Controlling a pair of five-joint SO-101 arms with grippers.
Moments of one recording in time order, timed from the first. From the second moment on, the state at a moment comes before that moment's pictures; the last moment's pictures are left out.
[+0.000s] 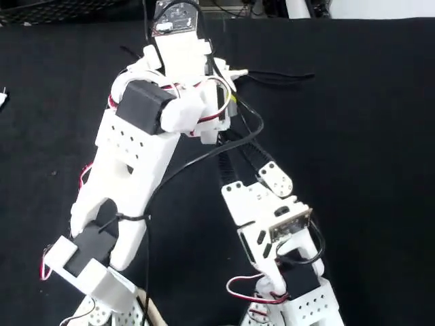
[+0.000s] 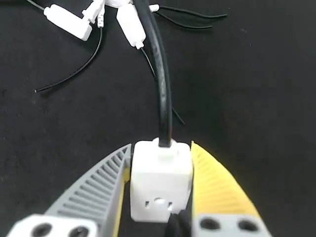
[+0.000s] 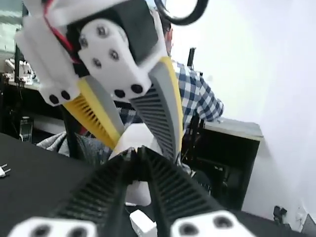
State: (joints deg) left arm 28.1 1.3 -43.6 100.5 31.0; right arm -23.6 -103.6 93.9 9.4 8.2
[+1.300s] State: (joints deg) left arm 24.4 -3.3 -38.6 95.0 32.8; right arm -28.6 -103.5 83.0 27.1 8.6
